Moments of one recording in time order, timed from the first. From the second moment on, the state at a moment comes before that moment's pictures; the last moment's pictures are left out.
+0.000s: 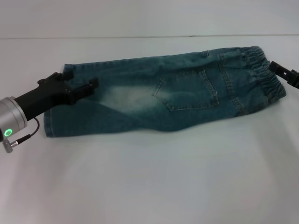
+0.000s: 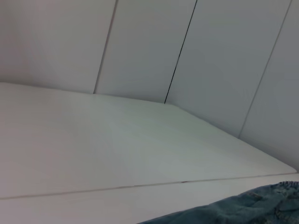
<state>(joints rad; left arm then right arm) -0.46 -2.17 0.63 0.60 1.75 1.16 -1.33 0.47 2.08 -0.53 -0.42 -1.60 -0.92 1.51</state>
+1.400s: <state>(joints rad) -0.47 -2.18 0.71 0.59 1.72 1.20 -1.32 0.55 2.04 -0.69 -0.47 -1.80 -0.91 1.71</state>
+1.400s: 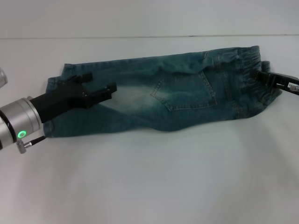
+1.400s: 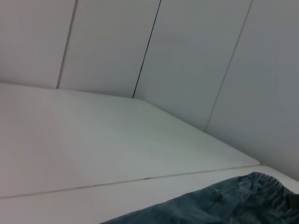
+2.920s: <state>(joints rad) -0.67 -2.18 0.40 -0.21 1.26 1.22 -0.06 0.38 2.04 -0.47 -0.67 -1.80 -1.50 1.96</state>
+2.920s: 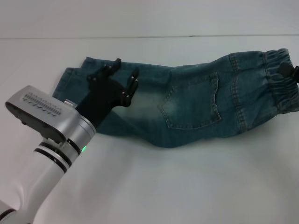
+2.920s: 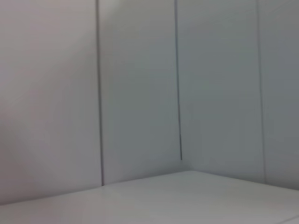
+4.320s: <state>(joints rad) -0.75 -2.18 0.28 -0.39 1.43 1.03 0.13 0.67 2.01 -0.71 -0.77 -1.73 -1.55 2.15</state>
